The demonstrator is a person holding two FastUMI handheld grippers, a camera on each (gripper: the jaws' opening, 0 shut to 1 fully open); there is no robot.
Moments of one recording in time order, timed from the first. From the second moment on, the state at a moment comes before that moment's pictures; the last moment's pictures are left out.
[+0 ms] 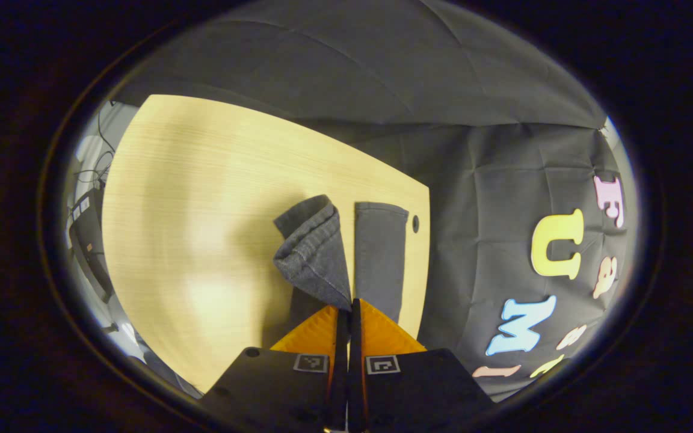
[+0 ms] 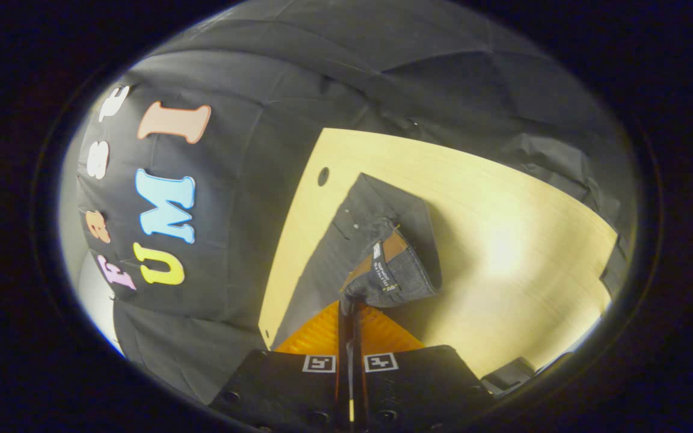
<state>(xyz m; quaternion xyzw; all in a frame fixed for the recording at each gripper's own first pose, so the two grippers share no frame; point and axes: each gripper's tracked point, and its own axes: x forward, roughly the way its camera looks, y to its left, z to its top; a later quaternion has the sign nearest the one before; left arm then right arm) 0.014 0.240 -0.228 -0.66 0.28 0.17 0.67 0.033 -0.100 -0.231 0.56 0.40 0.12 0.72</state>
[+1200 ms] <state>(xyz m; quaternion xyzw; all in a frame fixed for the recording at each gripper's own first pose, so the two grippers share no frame) 0.302 0.204 -0.305 -0.50 0.40 0.16 0.75 0.273 -0.021 -0.297 0.53 0.38 0.01 0.76</state>
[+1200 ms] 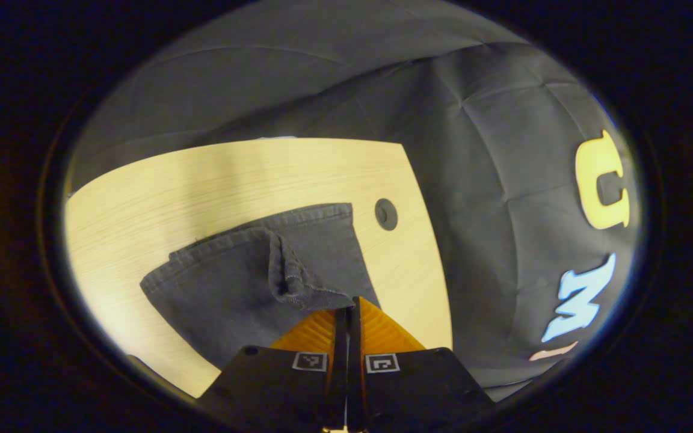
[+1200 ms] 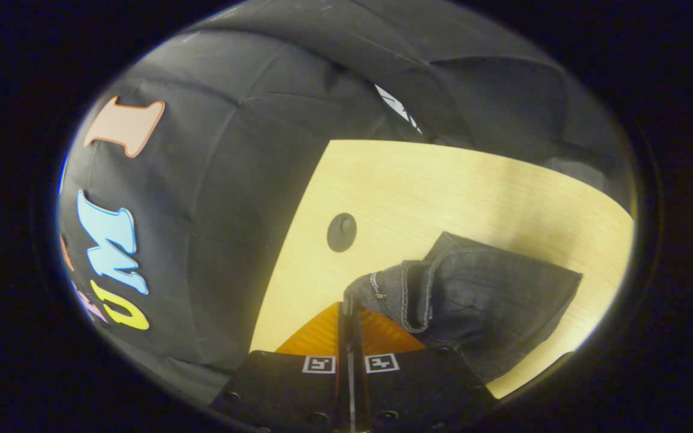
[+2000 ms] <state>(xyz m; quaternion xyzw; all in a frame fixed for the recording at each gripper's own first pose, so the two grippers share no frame) 0.243 0.176 -0.179 -0.22 0.28 0.11 0.93 0.185 -0.094 -0.338 0.45 0.36 -0.17 0.80</state>
